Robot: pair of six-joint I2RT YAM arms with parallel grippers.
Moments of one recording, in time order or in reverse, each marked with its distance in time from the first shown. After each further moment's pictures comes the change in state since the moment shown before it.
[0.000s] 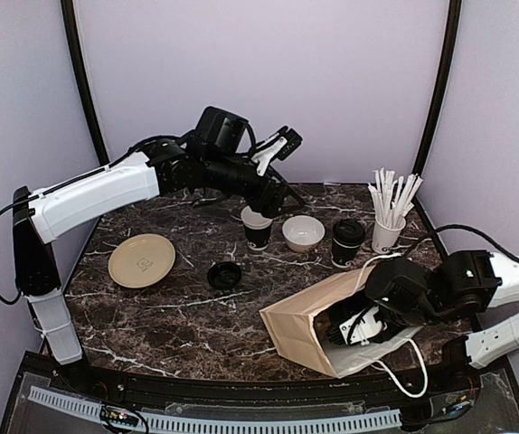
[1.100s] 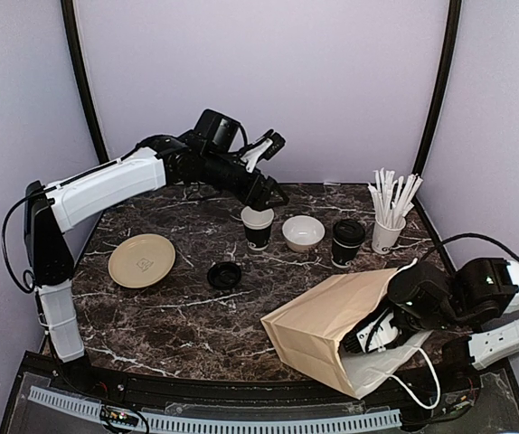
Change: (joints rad) left arm 0.113 0.085 0.048 -0.072 0.060 -0.040; right arm 0.008 -0.157 -0.089 0.002 -0.047 -0.056
